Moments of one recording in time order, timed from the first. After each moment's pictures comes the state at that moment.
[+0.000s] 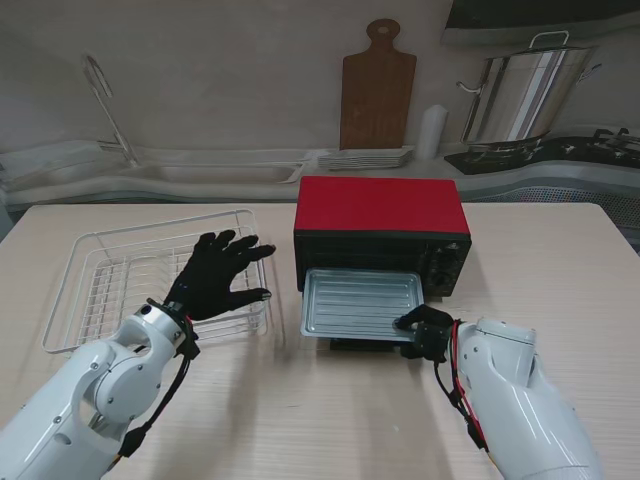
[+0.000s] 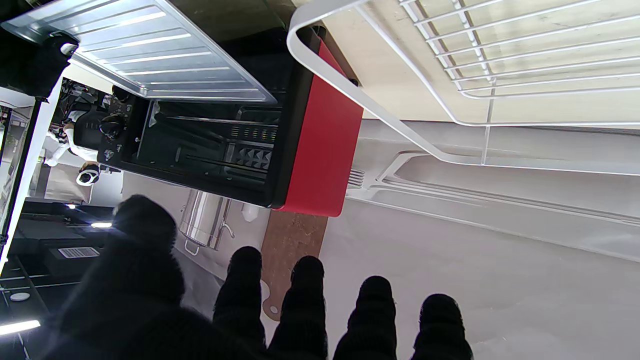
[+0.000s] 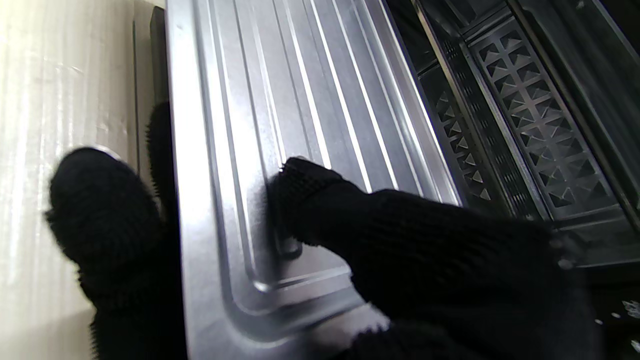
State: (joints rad) left arm 1.58 -1.07 -1.28 -1.76 0.89 -0.18 0.01; right arm -1.52 -1.33 1.46 -1.55 0.72 0.79 -0.25; left_hand 0.69 -0.09 0.10 -0.03 0.21 0.05 0.28 0.29 0.27 0.14 0.12 0.34 0.09 0.25 0.10 0.42 -0.08 0.31 0.14 0.52; right_hand 0.83 -0.82 1.36 -0.25 1.02 0.15 0.70 0.35 1.09 0.30 0.80 0.32 1.21 0.31 0.72 0.31 1.06 0.41 1.49 0.15
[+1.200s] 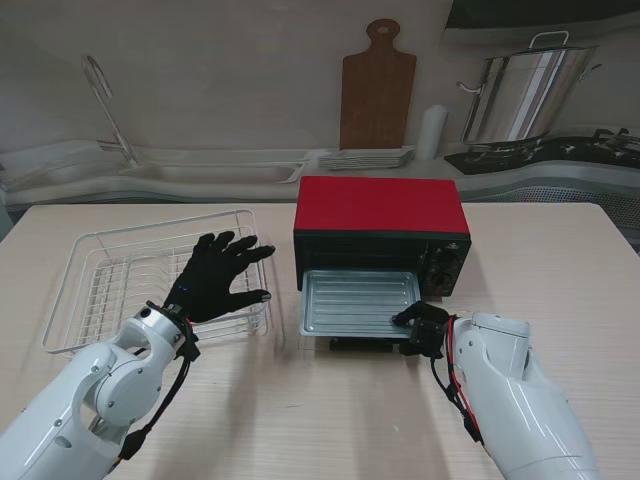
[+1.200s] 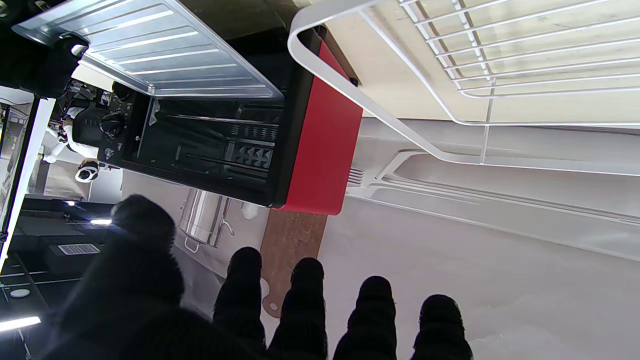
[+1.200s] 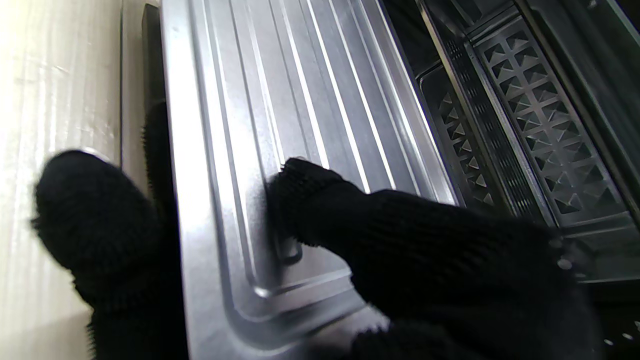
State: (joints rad) left arm 1.59 -1.07 -1.28 -1.75 0.90 -0.18 0.03; right arm -1.49 -1.34 1.45 -1.52 0.71 0.79 -0.25; left_hand 0.69 -0.09 0.09 -0.03 0.21 0.05 0.27 0.29 0.25 0.14 0.12 0.34 0.09 0.25 0.10 0.42 -0.08 0.31 0.14 0.49; right_hand 0.83 -0.82 1.36 -0.25 1.02 0.16 0.70 0.37 1.08 0.30 0.80 0.32 1.22 0.32 0.74 0.32 1.11 0.42 1.49 0.15
